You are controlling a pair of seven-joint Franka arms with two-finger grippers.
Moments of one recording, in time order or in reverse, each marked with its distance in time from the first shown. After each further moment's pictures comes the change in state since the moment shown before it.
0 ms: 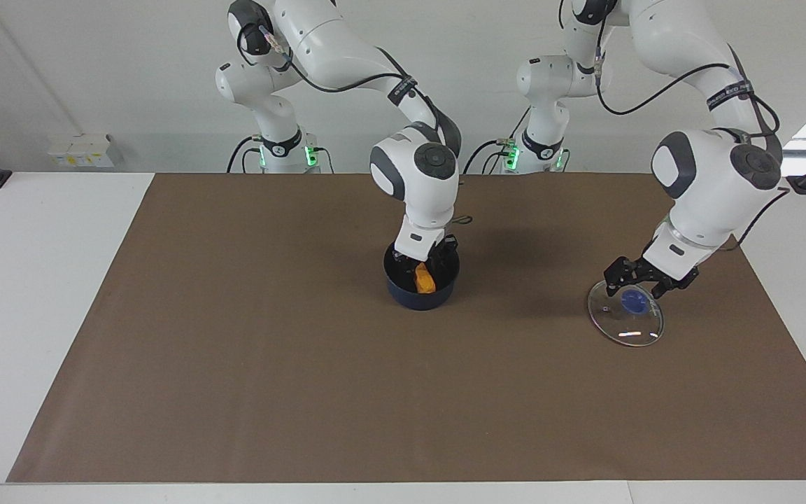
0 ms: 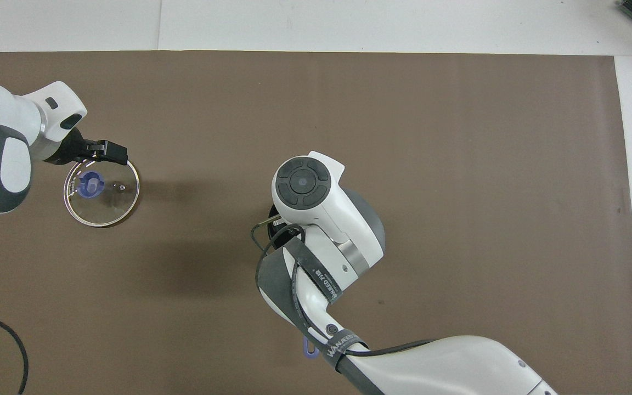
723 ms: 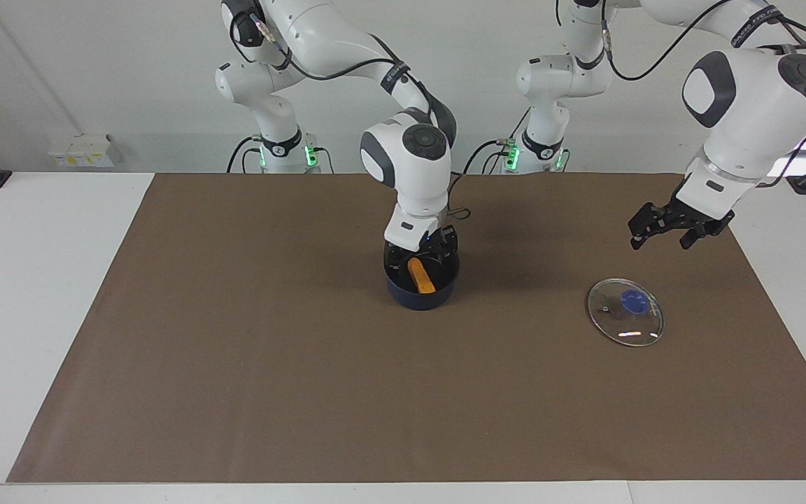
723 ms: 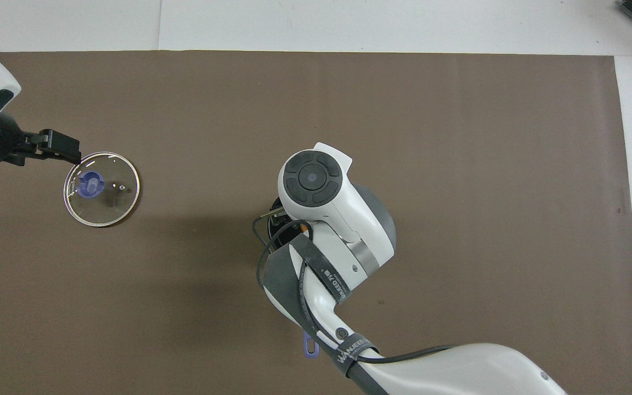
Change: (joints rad) left arm 0.004 -0.097 0.014 0.105 0.016 -0.243 -0.011; right arm -0.042 -0.103 -0.024 0.013 0.000 -0.024 0.034
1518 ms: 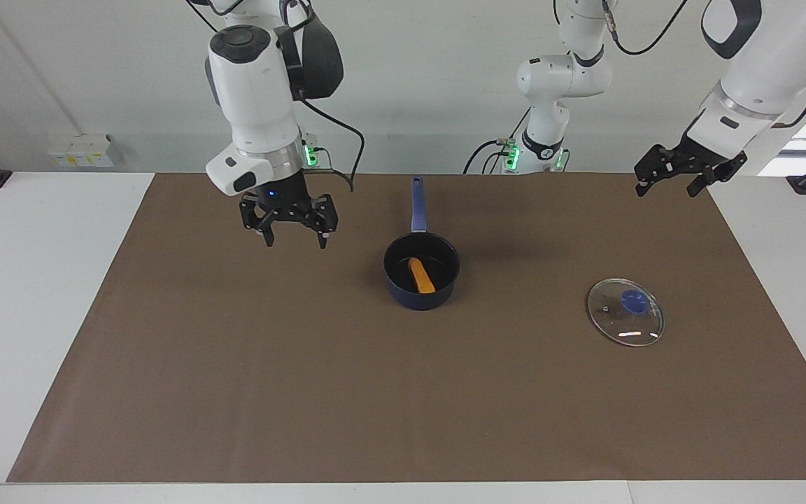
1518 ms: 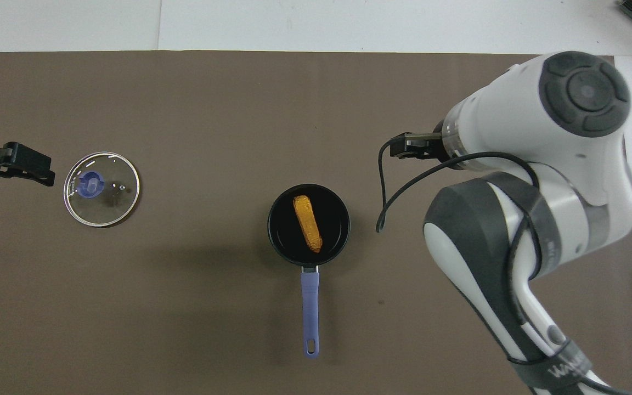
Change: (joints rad) left arm -0.003 -0.119 -0.013 0.070 0.000 -0.236 0.001; right arm -0.328 -0.264 -0.010 0.004 0.000 -0.200 0.000
